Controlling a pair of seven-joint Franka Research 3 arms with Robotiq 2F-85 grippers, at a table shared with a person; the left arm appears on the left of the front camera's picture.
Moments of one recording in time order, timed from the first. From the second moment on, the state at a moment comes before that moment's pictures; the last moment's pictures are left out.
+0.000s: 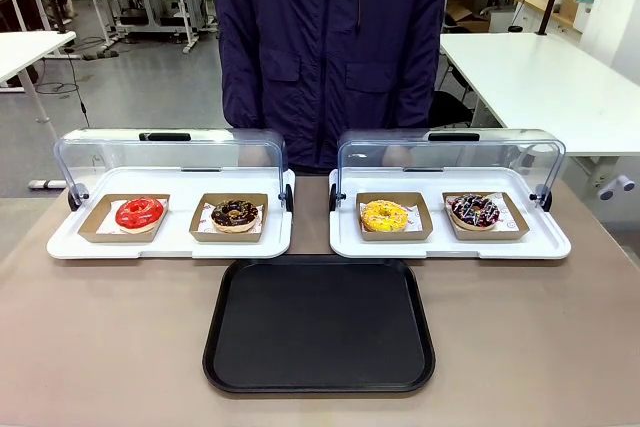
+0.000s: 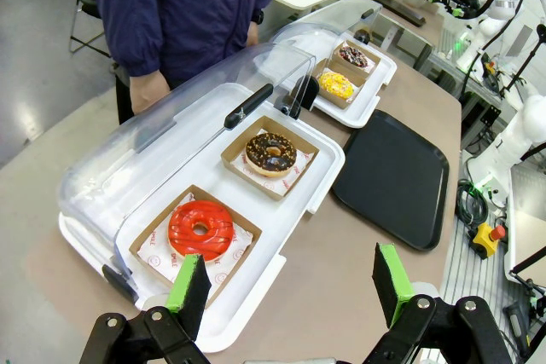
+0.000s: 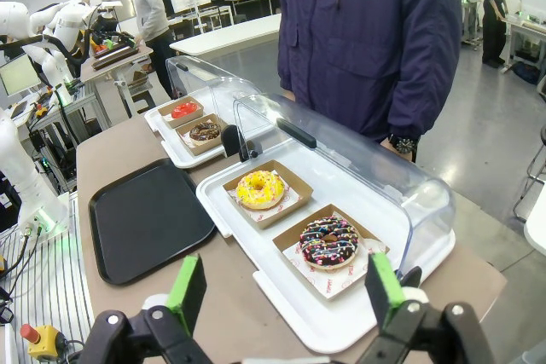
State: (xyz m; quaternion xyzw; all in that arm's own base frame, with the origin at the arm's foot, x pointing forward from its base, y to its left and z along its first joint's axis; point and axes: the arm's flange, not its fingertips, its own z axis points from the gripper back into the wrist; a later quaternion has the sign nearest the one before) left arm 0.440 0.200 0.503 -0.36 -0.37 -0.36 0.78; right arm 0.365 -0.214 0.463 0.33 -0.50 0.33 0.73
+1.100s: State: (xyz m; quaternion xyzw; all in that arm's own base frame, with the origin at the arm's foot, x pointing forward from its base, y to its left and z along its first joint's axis) left arm 0.440 0.200 0.503 -0.36 -0.37 -0.36 0.78; right arm 0.365 -0.214 0.463 0.33 -0.50 0.33 0.73
